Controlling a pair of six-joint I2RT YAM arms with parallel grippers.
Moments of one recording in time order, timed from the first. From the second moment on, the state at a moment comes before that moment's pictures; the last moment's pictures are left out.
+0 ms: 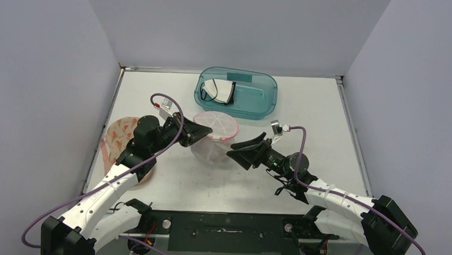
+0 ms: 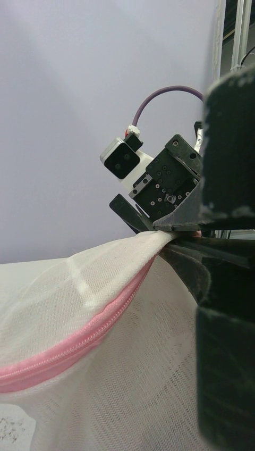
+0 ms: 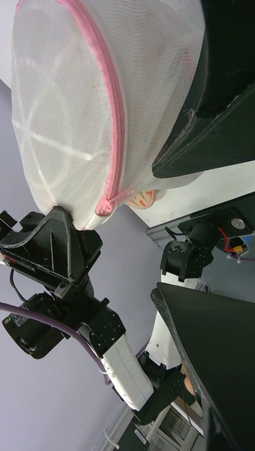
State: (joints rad) left arm -0.46 0.92 0.69 0.06 0.42 -1.30; right arm 0.76 1.04 0.33 0.97 -0.34 0.90
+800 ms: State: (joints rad) left arm -0.46 0.87 0.66 0.06 0.42 -1.30; right arm 0.79 1.15 0.33 1.07 -0.30 0.91
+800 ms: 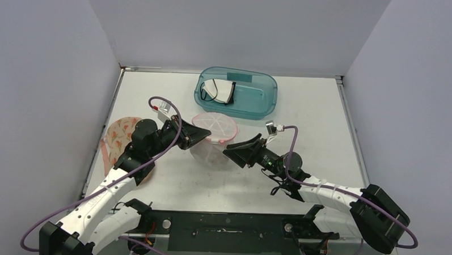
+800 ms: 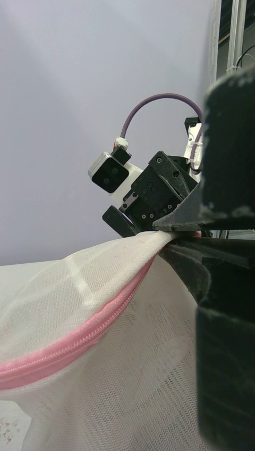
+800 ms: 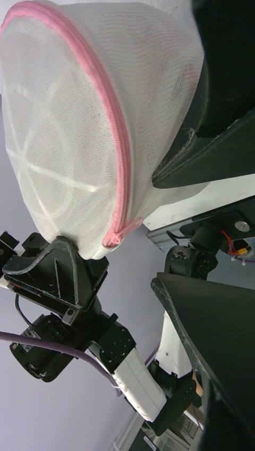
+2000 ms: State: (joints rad) left arm -0.48 0.86 0.63 0.08 0.42 -1.32; right arm 0.81 1.23 0.36 1.13 -0.27 0.95
